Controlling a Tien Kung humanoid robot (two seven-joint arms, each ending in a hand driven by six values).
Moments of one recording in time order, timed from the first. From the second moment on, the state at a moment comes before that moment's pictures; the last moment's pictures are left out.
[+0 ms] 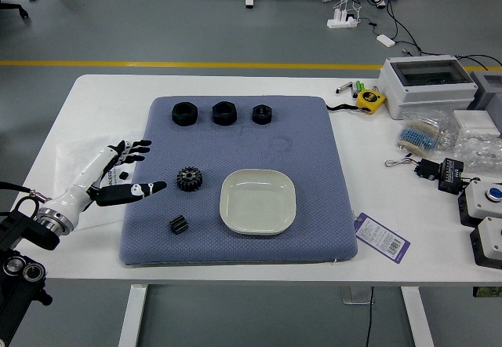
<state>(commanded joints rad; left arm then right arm) -0.08 0.19 -1.46 -1.45 1.82 -0.17 -0.07 0.13 -0.25 0.41 0.28 0.00 -0.23 -0.05</state>
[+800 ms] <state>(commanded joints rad) -0.02 0.18 -1.34 -1.52 2.01 -0.13 -0.06 0.14 -0.25 0.40 0.28 0.01 -0.23 -0.05</state>
